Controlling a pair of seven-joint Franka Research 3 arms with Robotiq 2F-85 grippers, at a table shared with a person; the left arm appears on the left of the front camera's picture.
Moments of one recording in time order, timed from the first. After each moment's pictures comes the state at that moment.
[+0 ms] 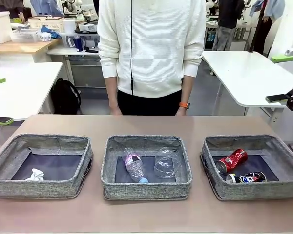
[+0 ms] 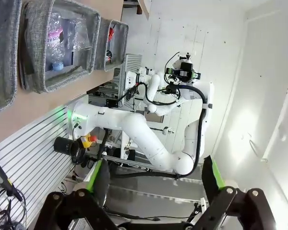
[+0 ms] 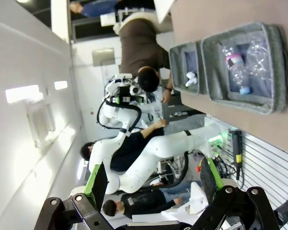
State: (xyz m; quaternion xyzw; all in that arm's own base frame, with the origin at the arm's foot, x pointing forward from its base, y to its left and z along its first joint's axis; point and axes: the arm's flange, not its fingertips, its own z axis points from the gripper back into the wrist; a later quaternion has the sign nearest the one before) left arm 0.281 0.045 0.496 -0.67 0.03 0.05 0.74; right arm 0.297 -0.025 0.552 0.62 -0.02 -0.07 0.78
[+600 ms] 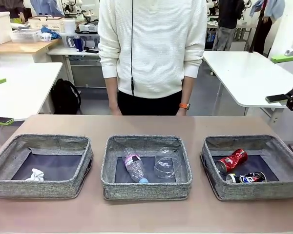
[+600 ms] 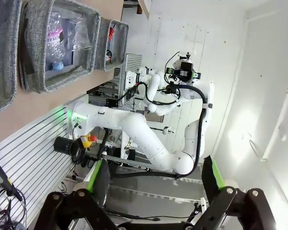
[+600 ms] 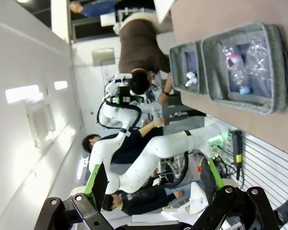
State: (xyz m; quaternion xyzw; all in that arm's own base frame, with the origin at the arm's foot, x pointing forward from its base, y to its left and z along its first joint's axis) left arm 0.281 0.045 0.496 -0.67 0.03 0.05 0.74; right arm 0.297 -0.025 0.552 0.62 -0.02 -0.07 0.78
